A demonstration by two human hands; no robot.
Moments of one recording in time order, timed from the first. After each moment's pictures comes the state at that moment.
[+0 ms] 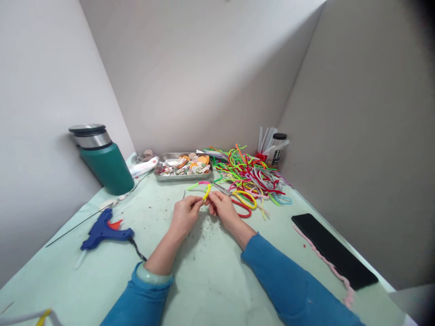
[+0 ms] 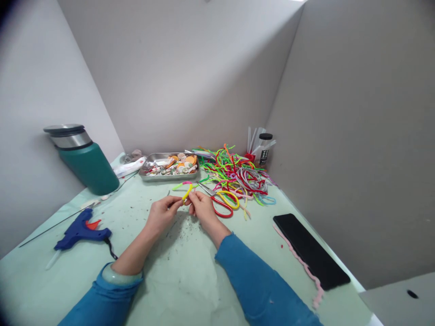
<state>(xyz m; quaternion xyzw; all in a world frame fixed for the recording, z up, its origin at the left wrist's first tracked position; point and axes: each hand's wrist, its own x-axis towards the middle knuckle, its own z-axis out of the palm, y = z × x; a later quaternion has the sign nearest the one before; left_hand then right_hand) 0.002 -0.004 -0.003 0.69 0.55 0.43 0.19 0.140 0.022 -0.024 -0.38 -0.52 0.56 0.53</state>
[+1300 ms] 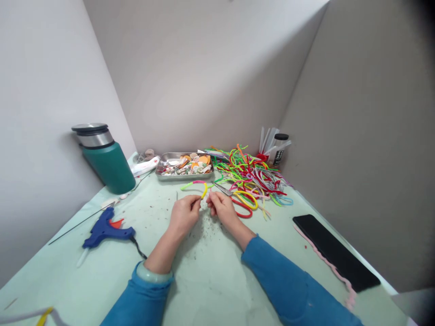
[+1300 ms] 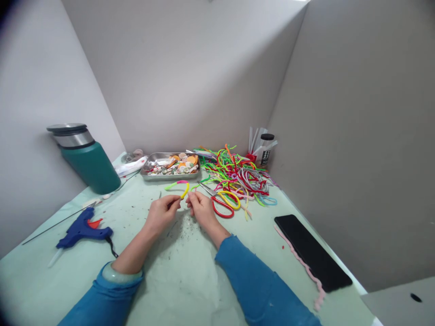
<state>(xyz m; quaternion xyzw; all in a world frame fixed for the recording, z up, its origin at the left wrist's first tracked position) -0.002 -0.006 -0.001 0.71 0.58 0.38 0.13 0.140 0.017 -0.022 -0.40 -0.59 0.47 0.52</state>
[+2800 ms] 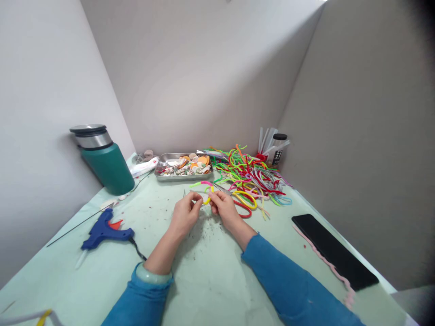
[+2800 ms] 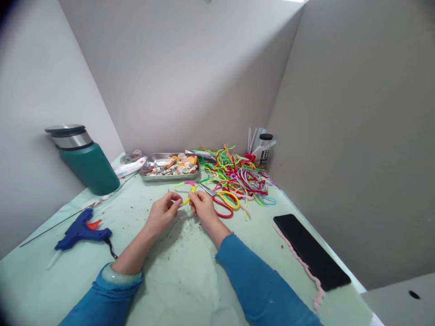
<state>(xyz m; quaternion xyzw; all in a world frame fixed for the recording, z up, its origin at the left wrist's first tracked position) 0.000 -0.007 0.000 0.69 0.55 0.42 0.21 0.141 0.020 -0.022 -0.38 -0.51 0.54 0.55</state>
